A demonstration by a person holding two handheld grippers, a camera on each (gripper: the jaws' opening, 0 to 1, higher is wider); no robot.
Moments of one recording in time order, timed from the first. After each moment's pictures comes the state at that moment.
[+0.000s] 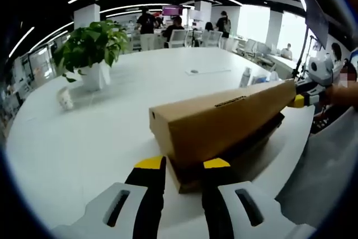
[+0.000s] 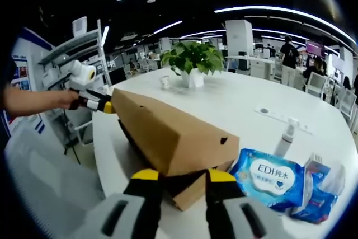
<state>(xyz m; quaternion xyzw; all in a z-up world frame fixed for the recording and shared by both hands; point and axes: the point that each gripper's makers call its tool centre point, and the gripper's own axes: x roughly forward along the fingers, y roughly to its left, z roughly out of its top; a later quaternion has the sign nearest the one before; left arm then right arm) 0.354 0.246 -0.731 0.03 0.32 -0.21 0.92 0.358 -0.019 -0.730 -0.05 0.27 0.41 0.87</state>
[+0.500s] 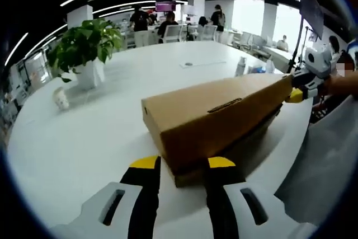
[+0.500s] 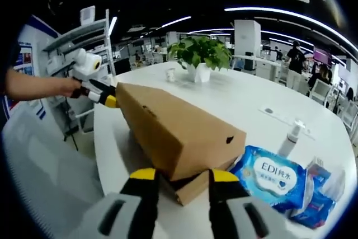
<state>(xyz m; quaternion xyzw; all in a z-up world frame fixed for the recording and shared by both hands) 0.346 0.242 -0.747 0.05 0.34 -0.22 0.91 0.351 -0.017 -0.745 -0.09 0.28 0.42 0.86</state>
